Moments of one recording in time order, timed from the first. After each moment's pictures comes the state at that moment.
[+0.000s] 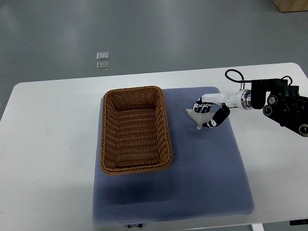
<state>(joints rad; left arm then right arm) 0.06 0.00 -0.16 -0.15 0.04 -0.02 0.06 0.92 -0.45 0.34 0.92 -1.41 0.39 0.17</state>
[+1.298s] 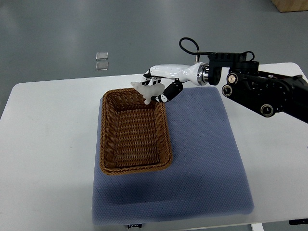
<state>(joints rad) 0.06 0.00 -0.16 -0.15 0.04 -0.02 0.06 1.14 -0.20 0.30 0.92 -1.41 0.28 0.26</state>
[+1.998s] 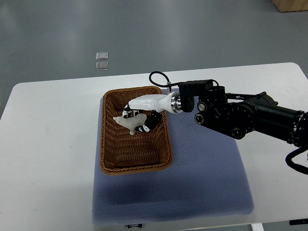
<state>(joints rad) 0.06 0.00 -0.16 -0.15 0.04 -0.02 0.06 1.10 -0.07 0.15 0.85 -1.41 0.22 0.25</state>
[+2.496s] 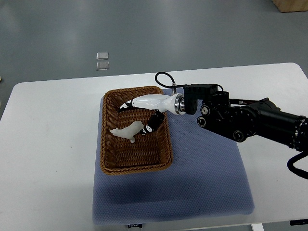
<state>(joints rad) 0.06 0.00 -0.16 -0.15 0.04 -0.02 0.06 1.07 -0.08 0.17 0.84 -1.39 0.15 0.26</state>
